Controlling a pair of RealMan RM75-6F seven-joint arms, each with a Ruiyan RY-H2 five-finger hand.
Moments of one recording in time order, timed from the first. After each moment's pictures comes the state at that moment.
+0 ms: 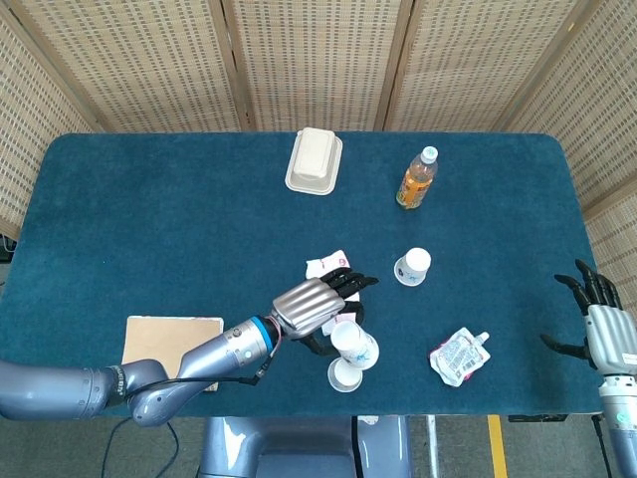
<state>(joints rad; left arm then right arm) -1.10 -1.41 -0.24 -1.84 1.08 0.72 0.20 0.15 -1.19 0.12 -1.39 -1.41 1.36 0.31</state>
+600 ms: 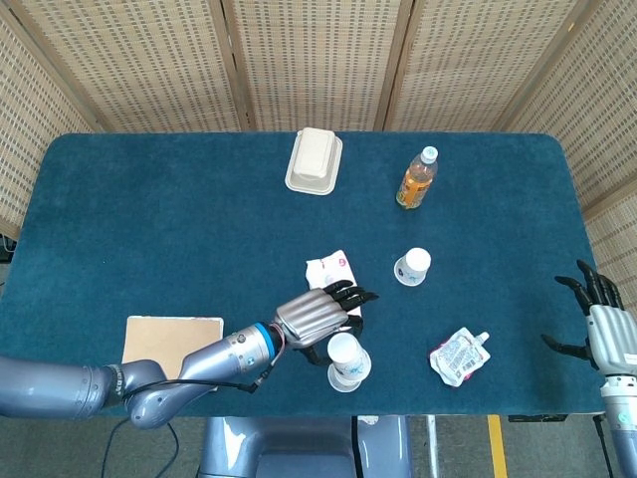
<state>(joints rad) -1.19 -1.36 -0.20 -1.89 0.97 0.67 0.29 0.15 -1.18 0.12 -1.39 -1.40 1.35 0.32</state>
